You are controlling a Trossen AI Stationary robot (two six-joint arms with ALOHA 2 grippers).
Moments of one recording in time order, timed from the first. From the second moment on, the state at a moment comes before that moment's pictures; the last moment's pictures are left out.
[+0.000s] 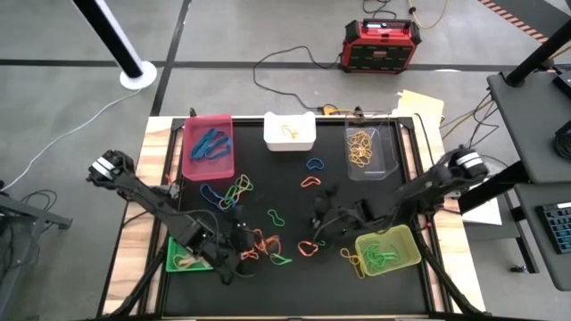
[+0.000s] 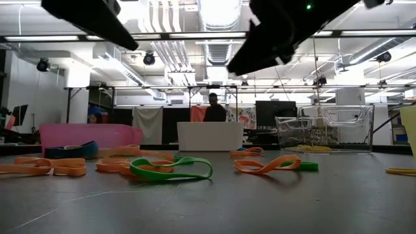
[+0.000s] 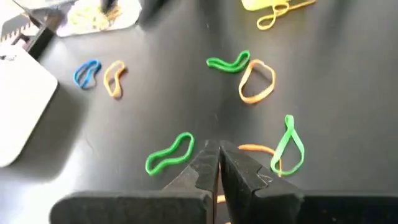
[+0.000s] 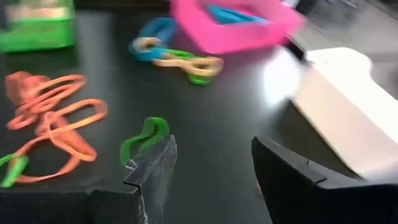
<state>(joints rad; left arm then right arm) -0.63 1.51 1.00 -0.42 -0.69 -0.45 0.32 1.60 0.93 0.04 0.64 0.22</state>
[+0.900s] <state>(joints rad) -0.61 1.82 0.99 -0.28 -0.42 -0.38 0.33 1.69 0.95 0.16 0.62 0.11</state>
